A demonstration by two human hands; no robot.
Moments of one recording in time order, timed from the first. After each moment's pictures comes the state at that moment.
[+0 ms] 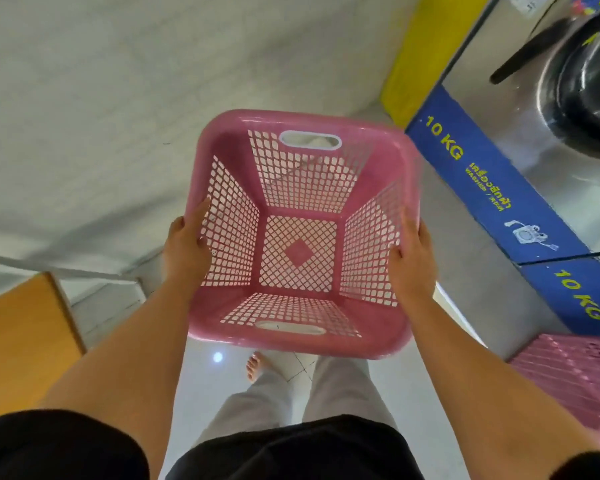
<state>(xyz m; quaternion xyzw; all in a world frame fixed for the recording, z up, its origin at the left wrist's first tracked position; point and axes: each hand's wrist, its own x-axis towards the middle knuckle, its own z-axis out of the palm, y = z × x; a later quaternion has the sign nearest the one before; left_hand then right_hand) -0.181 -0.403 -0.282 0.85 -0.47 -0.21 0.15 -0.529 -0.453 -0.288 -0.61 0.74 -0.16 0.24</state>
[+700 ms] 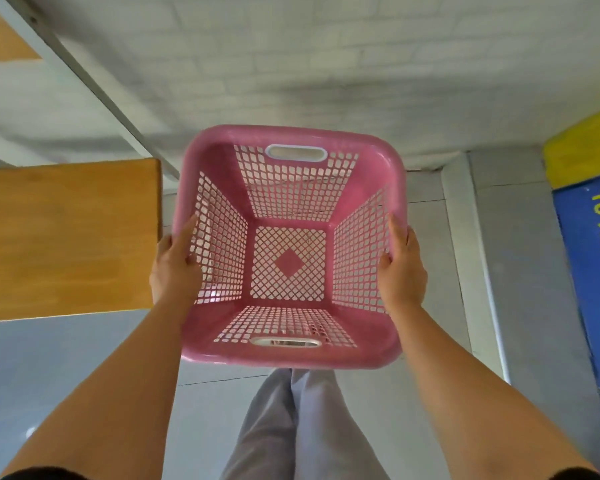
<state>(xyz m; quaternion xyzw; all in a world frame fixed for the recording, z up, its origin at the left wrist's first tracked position) -0.032 -0.205 -0.369 0.94 -0.17 -0.21 0.19 -0.301 -0.423 -0.380 -0.78 0.57 -0.04 0.25</state>
